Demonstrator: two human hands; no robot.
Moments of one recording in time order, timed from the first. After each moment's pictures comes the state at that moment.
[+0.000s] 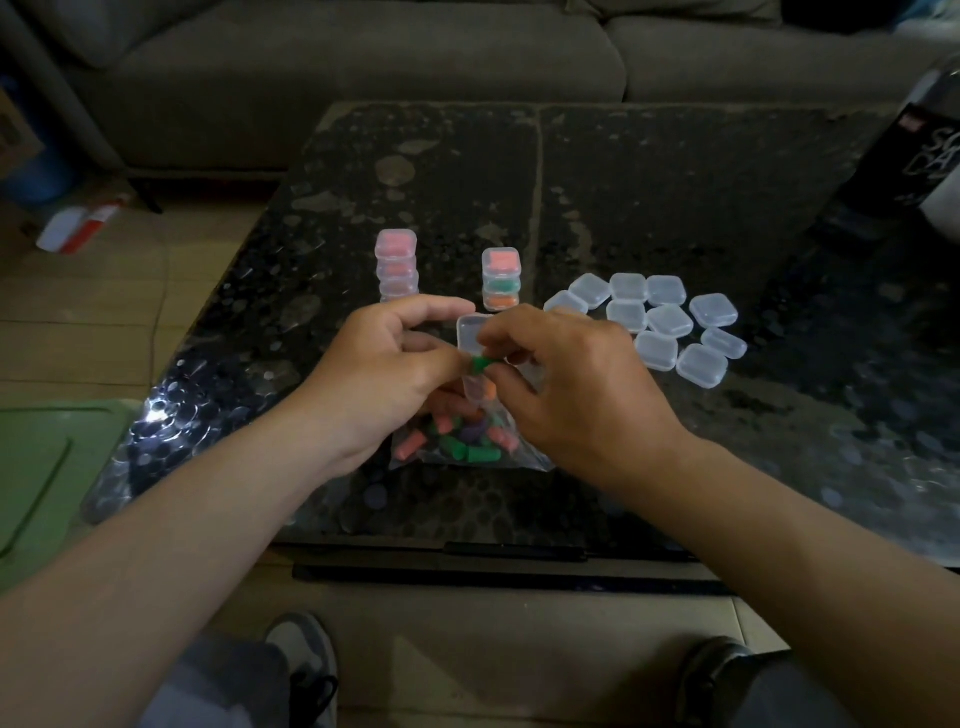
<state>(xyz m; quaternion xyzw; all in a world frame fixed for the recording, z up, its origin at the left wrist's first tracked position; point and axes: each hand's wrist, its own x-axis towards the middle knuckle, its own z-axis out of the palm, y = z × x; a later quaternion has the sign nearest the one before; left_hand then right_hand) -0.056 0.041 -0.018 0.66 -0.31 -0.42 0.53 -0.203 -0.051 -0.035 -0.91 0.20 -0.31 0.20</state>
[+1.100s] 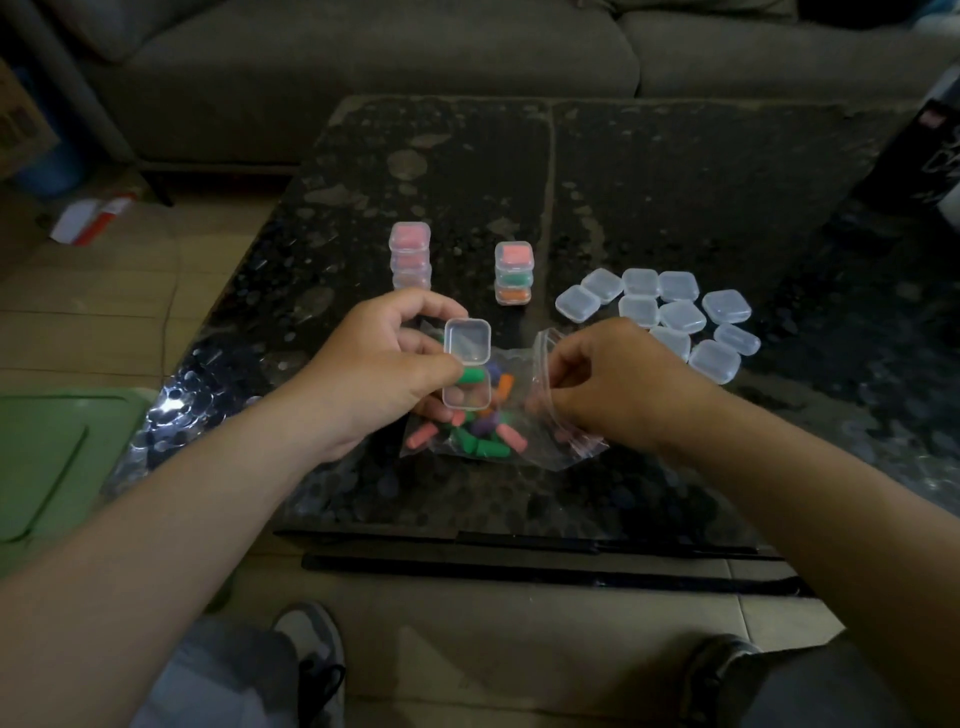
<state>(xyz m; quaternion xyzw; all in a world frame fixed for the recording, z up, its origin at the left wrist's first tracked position) -0.040 0.046 -0.023 0.72 -0.35 -0.38 0.46 -0.211 -0.071 -0.020 -0.84 0.39 -0.03 0.37</state>
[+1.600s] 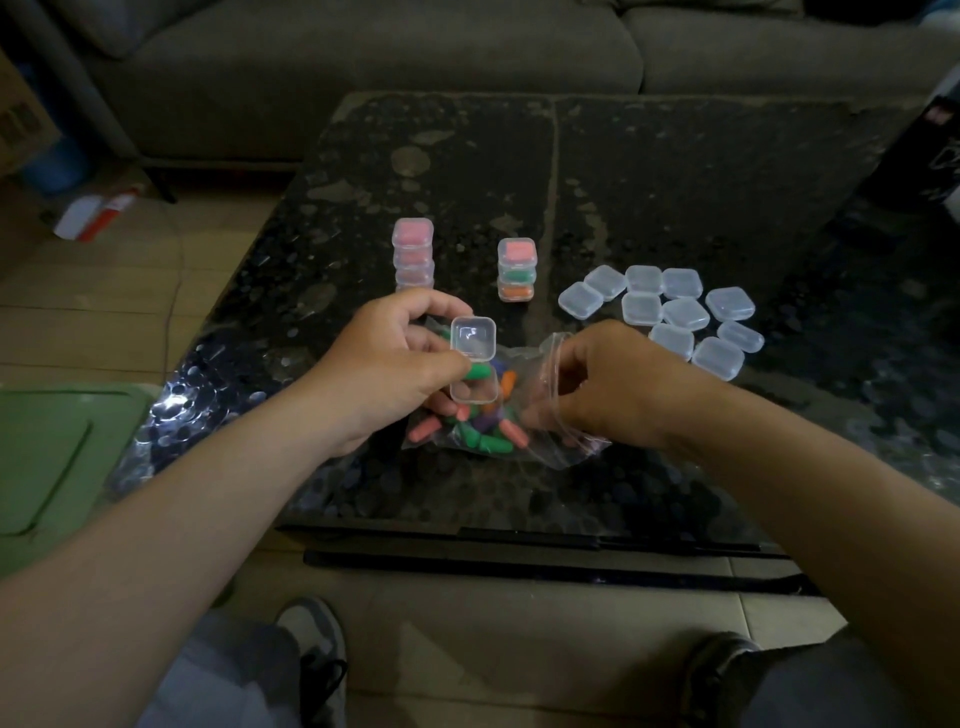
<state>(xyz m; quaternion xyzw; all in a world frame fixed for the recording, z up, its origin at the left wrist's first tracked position) -0.042 0.044 -0.029 0.72 -0.36 -0.37 0.46 -0.210 -0.072 -0.020 -0.82 0.38 0.03 0.42</state>
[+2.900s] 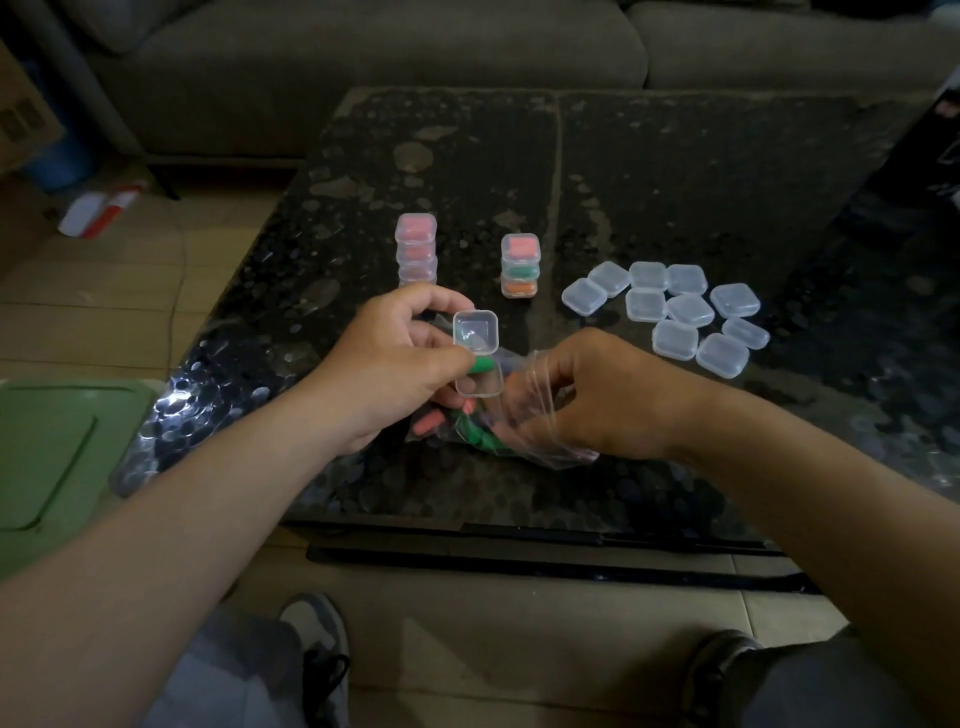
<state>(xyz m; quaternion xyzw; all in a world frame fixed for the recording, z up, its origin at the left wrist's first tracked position) -0.039 0.042 -0.037 0.70 -0.35 -0.38 0.49 -0.211 -0.064 -0.022 -0.85 0.23 0.01 0.47</state>
